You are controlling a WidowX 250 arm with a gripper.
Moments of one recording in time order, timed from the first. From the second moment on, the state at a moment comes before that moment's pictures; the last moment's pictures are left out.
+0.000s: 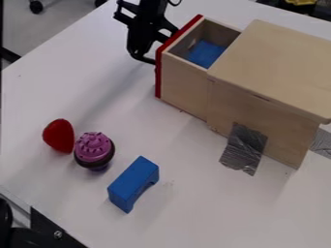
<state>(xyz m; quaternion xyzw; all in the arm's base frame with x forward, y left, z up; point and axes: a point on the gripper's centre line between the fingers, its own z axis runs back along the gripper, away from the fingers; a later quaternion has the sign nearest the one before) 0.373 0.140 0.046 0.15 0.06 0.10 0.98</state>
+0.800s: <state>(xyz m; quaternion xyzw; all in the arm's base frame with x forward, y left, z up) 0.379 0.154 0.035 0.12 0.11 0.11 0.98</state>
